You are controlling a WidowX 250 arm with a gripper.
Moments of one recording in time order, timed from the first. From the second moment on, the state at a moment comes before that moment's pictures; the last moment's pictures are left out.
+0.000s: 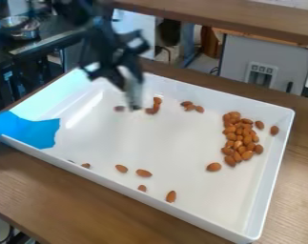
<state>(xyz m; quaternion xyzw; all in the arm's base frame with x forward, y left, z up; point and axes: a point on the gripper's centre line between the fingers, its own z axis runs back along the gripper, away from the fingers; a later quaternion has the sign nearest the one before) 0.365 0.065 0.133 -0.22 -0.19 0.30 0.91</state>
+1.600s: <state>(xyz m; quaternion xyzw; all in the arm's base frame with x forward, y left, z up) 0.395 0.078 0.072 -0.15 -0.15 0.22 0.95</state>
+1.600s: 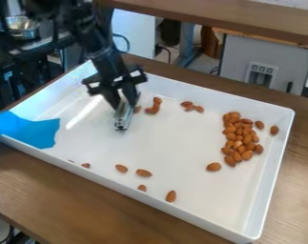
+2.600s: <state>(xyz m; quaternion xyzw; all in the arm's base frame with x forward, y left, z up) 0.403 -0.053 0.068 -0.19 -0.13 0.15 0.96</state>
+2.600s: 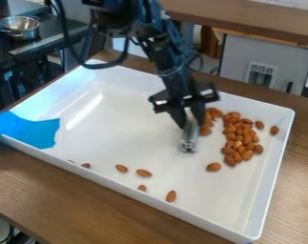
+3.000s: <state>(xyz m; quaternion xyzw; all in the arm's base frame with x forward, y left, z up) 0.407 -0.078 0.084 -0.21 -0.12 0.12 0.96</state>
